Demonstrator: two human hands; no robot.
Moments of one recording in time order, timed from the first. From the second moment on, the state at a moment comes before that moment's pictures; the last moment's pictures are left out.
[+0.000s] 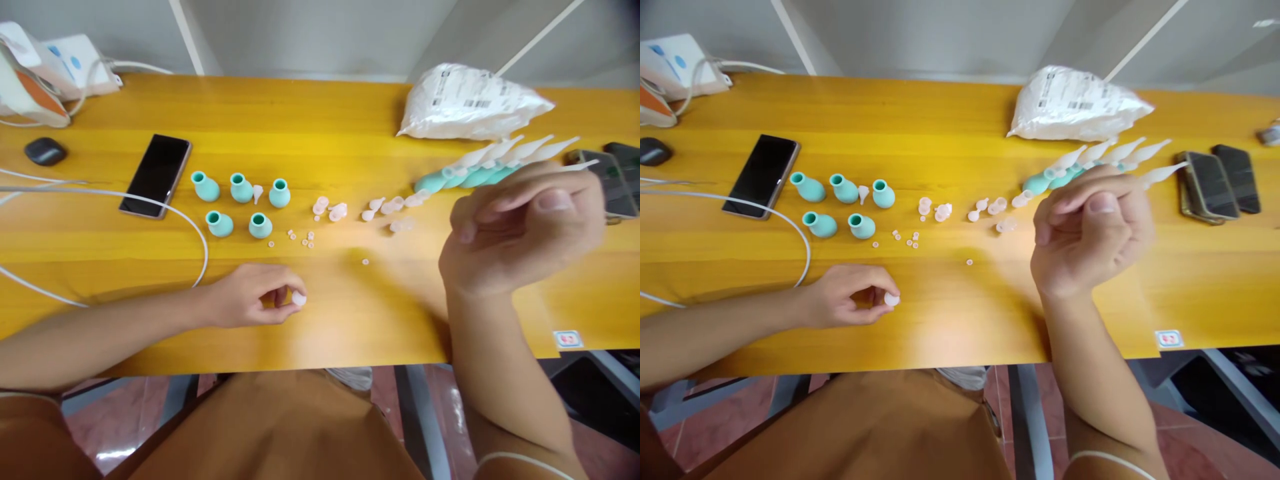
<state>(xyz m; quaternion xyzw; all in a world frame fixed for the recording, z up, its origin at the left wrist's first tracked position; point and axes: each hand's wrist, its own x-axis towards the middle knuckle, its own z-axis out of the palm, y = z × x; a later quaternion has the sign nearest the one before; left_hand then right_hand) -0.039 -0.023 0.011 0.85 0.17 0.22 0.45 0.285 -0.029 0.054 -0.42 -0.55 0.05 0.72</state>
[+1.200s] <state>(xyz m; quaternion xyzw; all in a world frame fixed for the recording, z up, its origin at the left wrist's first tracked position) -0.032 -0.022 0.011 0.85 0.22 0.22 0.43 0.338 -0.020 0.016 -0.64 -0.74 0.00 0.20</state>
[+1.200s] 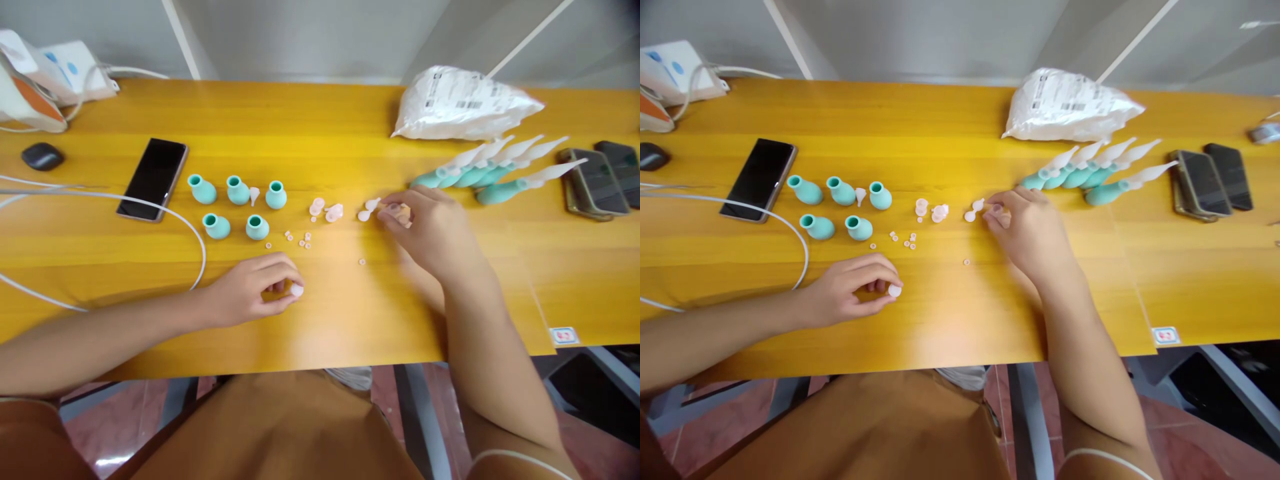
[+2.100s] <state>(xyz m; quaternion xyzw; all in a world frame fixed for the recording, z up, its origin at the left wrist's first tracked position) -0.033 -0.022 0.005 0.91 0.23 0.20 0.30 0.342 -0.021 0.015 -0.62 -0.75 0.00 0.22</state>
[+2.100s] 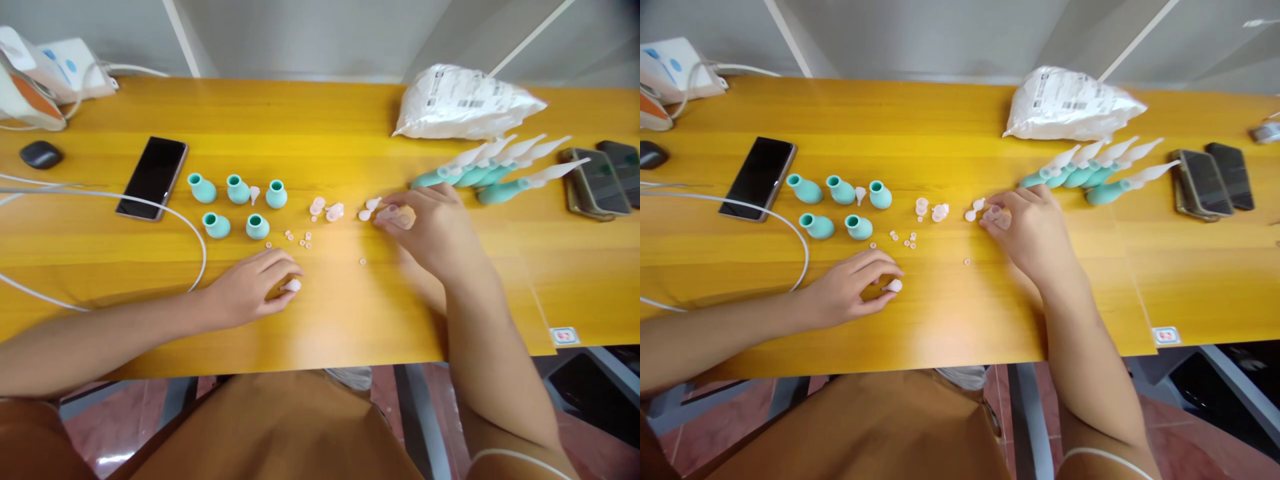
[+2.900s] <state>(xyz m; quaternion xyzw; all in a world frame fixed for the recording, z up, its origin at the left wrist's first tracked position) -0.036 -0.023 0.004 0.90 0.23 0.19 0.32 0.326 -0.028 0.036 -0.62 -0.71 0.01 0.35</state>
